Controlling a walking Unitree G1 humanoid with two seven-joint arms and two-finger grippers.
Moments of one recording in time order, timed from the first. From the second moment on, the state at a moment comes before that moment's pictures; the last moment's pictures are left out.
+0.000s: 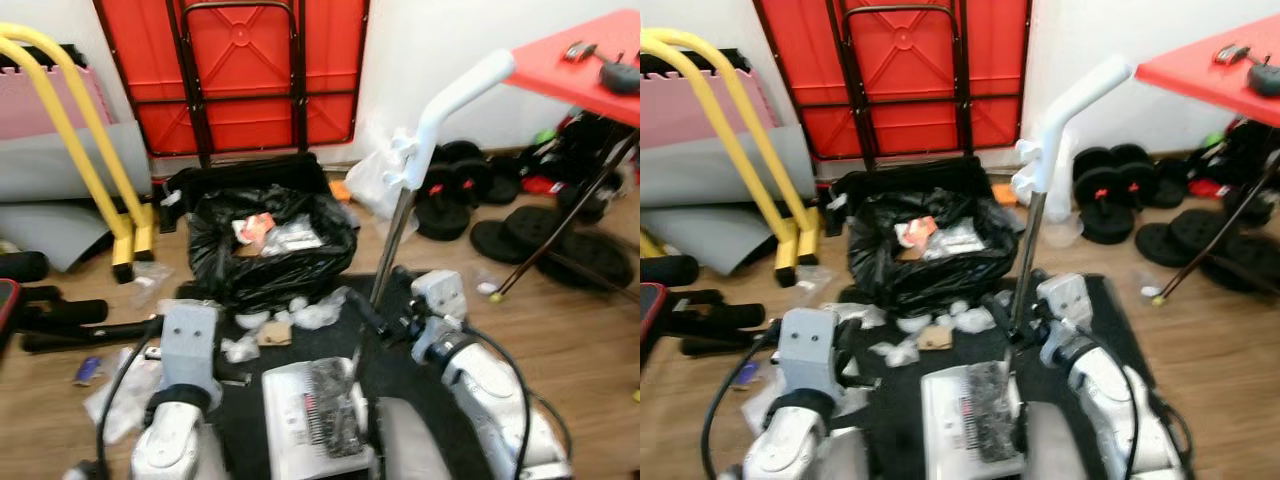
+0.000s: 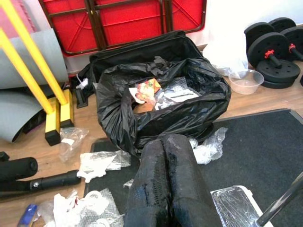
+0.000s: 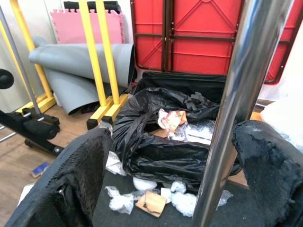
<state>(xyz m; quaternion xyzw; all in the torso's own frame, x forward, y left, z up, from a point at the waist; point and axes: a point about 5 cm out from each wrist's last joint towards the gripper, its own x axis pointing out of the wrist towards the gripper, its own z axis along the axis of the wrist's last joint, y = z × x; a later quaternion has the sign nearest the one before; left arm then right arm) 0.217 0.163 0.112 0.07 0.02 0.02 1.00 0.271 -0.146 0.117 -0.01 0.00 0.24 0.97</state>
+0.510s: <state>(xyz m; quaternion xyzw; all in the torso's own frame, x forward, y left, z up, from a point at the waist) 0.220 0.166 0.116 0.06 0.00 0.04 1.00 0.282 -0.144 0.120 -0.01 0.00 0.25 0.97</state>
